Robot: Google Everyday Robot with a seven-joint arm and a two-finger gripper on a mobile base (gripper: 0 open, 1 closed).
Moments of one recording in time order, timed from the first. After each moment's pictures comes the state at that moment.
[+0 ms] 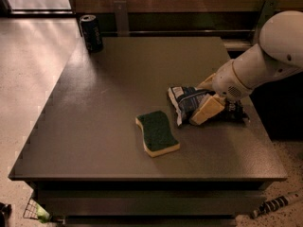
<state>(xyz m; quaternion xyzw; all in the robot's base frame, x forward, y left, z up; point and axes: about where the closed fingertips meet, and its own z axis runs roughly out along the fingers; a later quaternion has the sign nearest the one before) 0.545 -0.144 0.812 -0.57 0.77 0.14 0.26</state>
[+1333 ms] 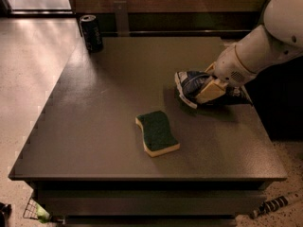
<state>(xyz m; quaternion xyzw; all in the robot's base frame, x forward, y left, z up) 0.561 -0.147 0.850 -0.58 0.76 0.11 0.27</state>
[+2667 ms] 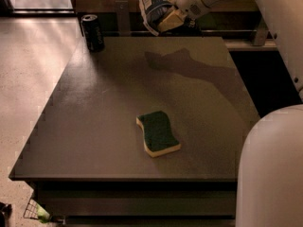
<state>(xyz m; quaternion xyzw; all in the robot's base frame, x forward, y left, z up) 0.757 -0.052 0.968 -0.62 0.64 0.08 0.45</state>
